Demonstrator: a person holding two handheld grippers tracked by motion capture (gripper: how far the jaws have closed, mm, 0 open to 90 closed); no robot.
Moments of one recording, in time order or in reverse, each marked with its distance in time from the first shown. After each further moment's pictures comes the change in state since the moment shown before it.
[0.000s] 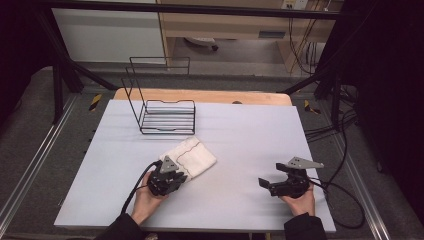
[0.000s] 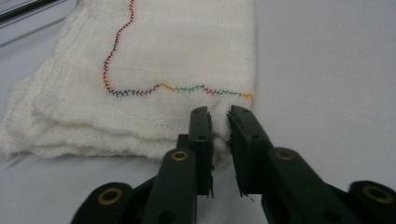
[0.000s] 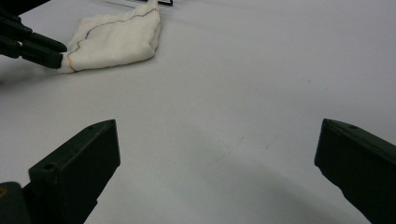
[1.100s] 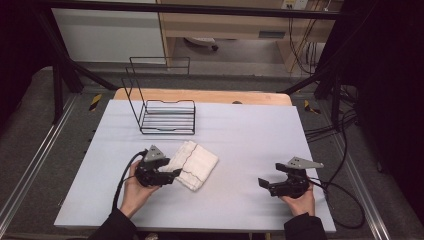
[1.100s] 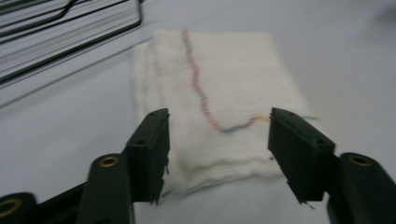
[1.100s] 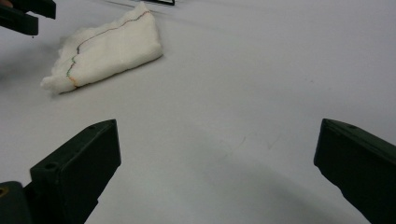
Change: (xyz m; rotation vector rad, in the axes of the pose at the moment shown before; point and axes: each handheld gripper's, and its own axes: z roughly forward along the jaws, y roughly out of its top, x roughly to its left) left arm 0.043 0.011 -0.029 -0.046 0.022 -0.093; right arm 0.001 0.000 0.001 0.002 0.006 0.004
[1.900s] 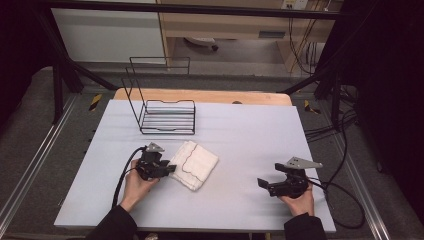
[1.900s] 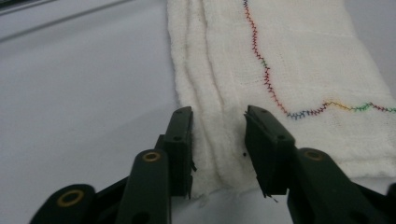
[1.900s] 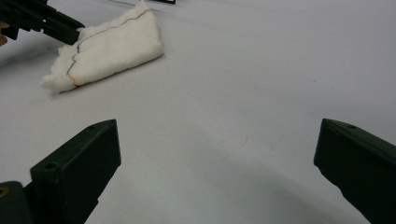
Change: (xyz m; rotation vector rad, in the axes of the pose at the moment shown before) left arm 0.019 -0.004 0.029 0.113 -0.024 -0.096; right arm 0.002 0.000 0.002 0.006 0.002 -0.003
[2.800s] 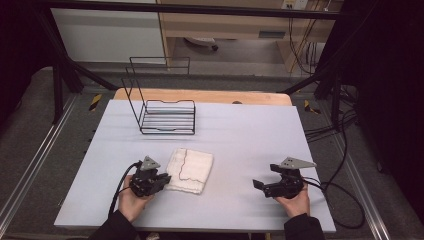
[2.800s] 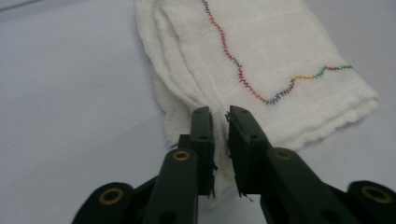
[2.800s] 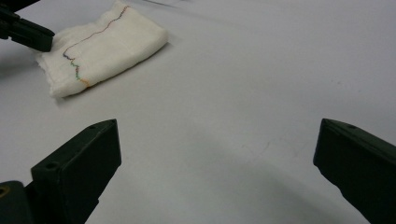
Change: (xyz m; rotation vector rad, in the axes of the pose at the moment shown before) left arm -0.032 -0.033 -0.029 -0.045 0.054 0.016; right arm 0.011 0.003 0.008 0.021 0.013 -0.008
